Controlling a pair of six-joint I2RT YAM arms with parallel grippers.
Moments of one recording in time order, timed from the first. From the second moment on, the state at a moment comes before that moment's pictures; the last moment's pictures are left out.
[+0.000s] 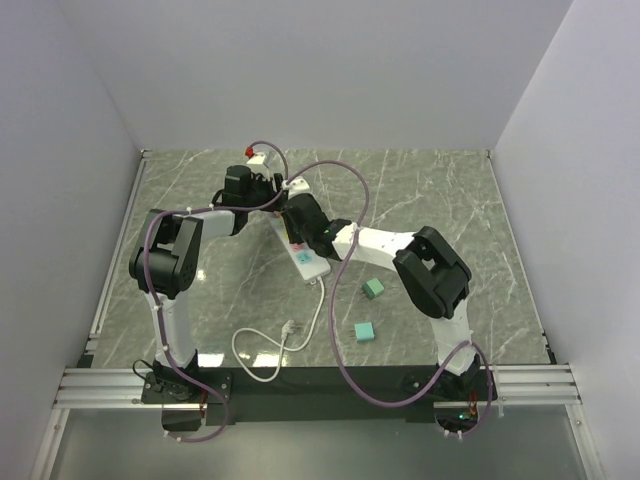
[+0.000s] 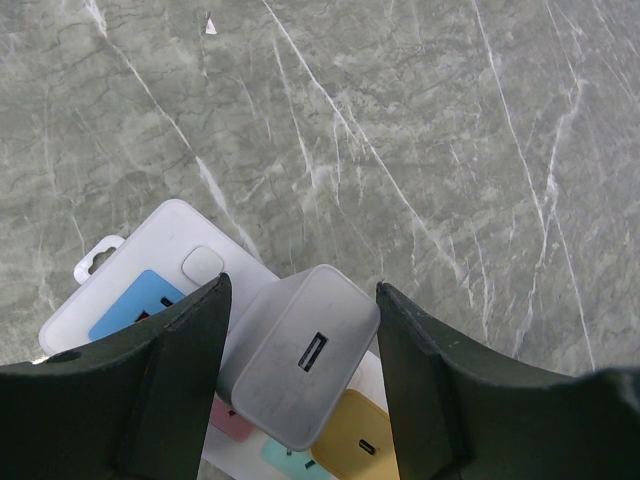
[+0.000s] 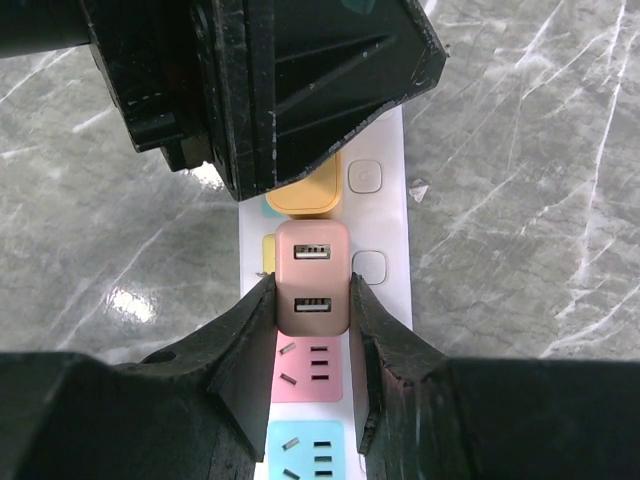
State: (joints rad) left arm -0.27 2.00 1.18 0.42 0.37 -0.30; right arm 0.82 2.04 1.39 0.00 0.26 0.27
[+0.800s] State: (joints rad) left arm -0.28 1.99 1.17 0.40 0.37 -0.29; right arm 0.86 2.05 1.44 -0.14 0.27 0.28
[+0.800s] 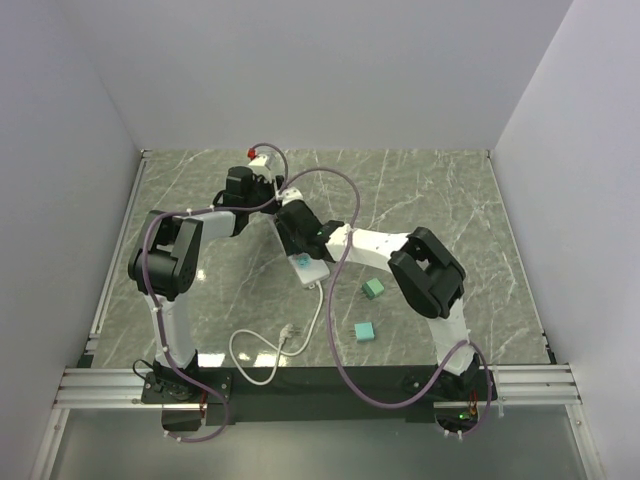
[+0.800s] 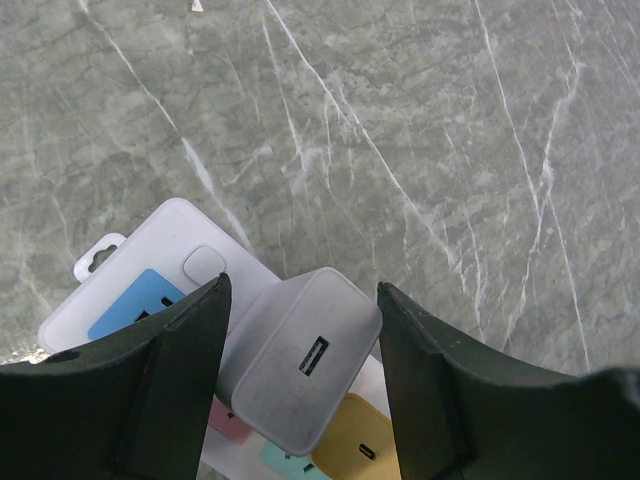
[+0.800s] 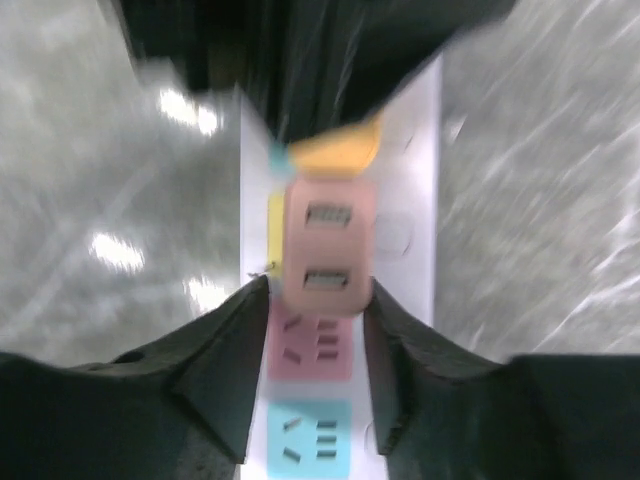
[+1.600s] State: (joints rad) left arm -0.29 1.93 1.13 0.37 0.31 -0.33; right arm 0.89 1.57 1.07 -0.20 0.32 0.28
